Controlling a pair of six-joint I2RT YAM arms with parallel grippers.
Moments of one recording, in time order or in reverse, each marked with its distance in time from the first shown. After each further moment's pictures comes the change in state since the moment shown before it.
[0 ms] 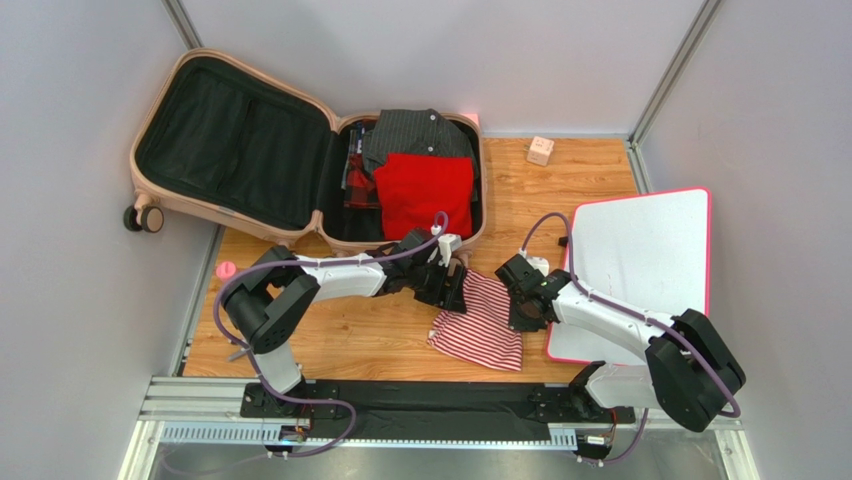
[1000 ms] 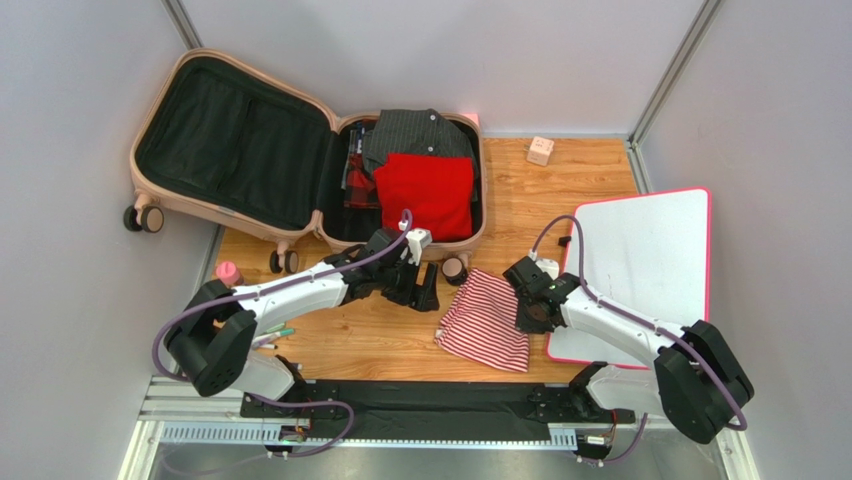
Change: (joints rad) left arm 0.056 -0.328 -0.116 -0.209 -0.145 0.077; right arm -0.045 -0.067 -0.037 -0.026 0.034 0.018
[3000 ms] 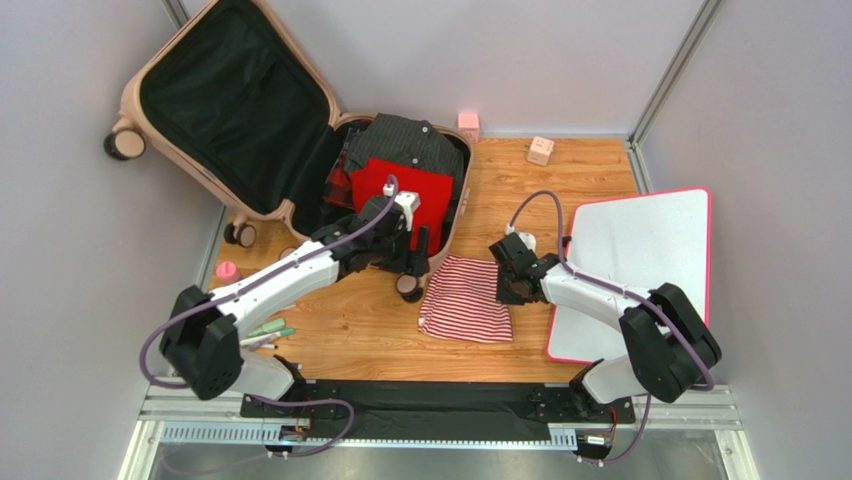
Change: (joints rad) left arm 0.074 -0.055 0.218 -0.259 -0.220 0.006; right arm -0.030 0.235 0.155 0.256 -0.043 -0.144
